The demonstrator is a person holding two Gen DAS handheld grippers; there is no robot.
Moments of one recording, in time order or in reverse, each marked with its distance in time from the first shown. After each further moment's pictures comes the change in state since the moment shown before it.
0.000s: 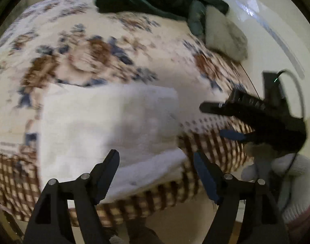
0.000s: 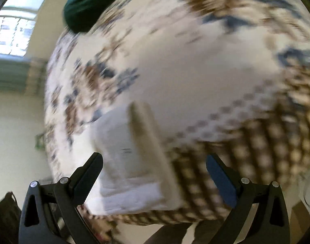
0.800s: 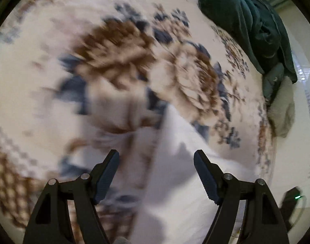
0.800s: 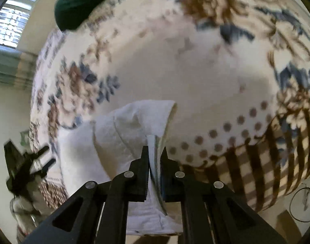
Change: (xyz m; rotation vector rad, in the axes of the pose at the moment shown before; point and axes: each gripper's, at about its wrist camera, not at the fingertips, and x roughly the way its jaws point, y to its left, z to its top) left arm 0.079 0.193 0.075 -0.510 0.089 -0.029; right arm 0.017 -0.020 0.024 -0.034 -0.006 -0.160
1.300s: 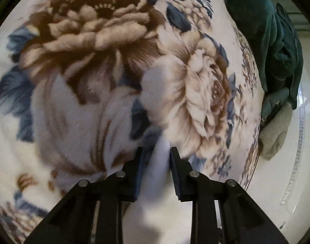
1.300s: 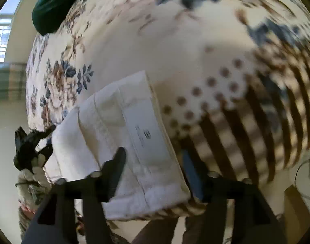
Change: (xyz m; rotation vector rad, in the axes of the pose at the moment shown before) left arm 0.058 0.015 0.047 -0.180 0.133 -0.115; right arm -0.005 -0.044 -0.026 0.170 0.078 0.037
